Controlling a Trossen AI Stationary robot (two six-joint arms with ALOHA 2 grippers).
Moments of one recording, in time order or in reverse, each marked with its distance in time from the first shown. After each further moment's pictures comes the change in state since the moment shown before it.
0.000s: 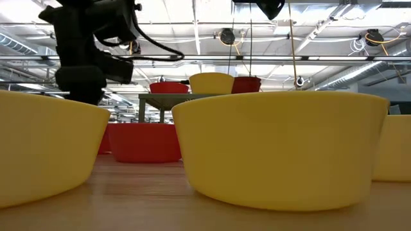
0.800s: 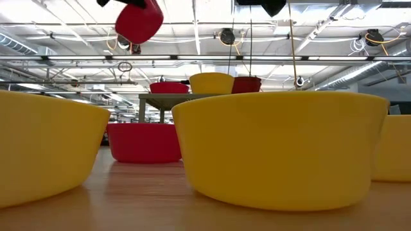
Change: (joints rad) left arm -0.054 -0.357 0.390 -0.002 -0.430 0.244; right arm -0.007 -0.024 0.001 -0.058 0.003 -0.105
